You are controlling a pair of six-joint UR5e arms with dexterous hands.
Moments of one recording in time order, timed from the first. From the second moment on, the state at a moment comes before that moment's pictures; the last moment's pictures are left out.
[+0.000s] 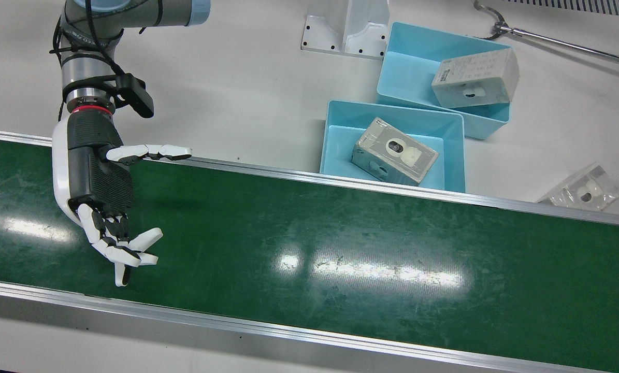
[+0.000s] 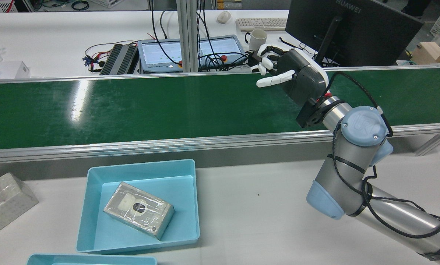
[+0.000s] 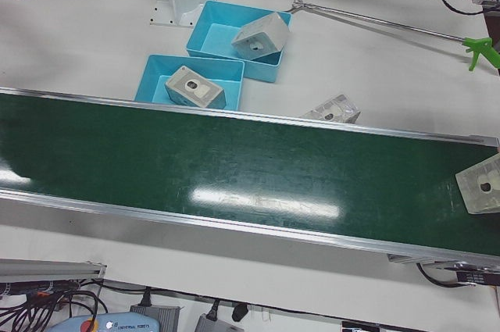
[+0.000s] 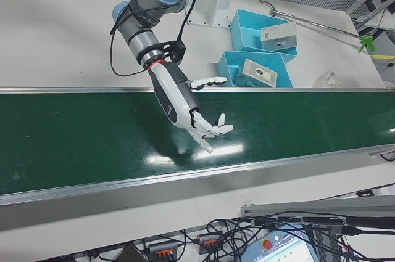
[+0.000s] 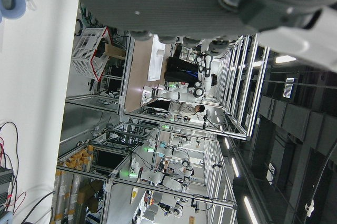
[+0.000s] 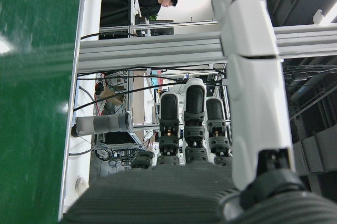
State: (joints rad) left arm -1.80 -1.80 -1.75 0.42 1.92 -0.16; right arm 0.85 -1.08 1.79 -3.53 -1.16 -0.08
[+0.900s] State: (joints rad) left arm -1.80 -1.80 -1.75 0.42 1.92 -0.16; right arm 0.84 -1.07 1.78 -3.52 -1.16 -0.08
